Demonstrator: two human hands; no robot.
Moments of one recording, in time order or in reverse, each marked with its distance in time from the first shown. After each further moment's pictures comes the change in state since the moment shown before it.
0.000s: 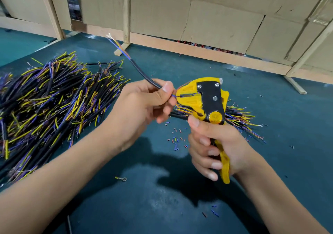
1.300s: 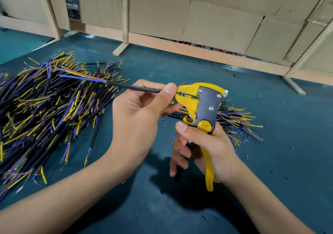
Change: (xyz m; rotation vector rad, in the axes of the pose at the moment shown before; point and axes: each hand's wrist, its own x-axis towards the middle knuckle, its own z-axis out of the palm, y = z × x) left_hand -0.012 -0.020 0.019 0.005 0.335 0.298; right_hand 0.016 0.025 0.013 -0.002 0.111 -0.295
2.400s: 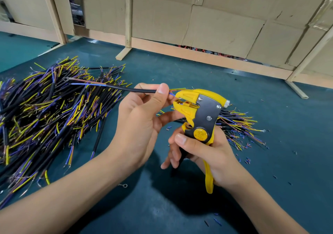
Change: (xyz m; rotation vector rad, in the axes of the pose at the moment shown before) left_hand 0.008 0.007 0.000 -0.206 -0.034 -0.220; right_hand 0.001 0.010 -0.010 -0.169 -0.043 -0.151
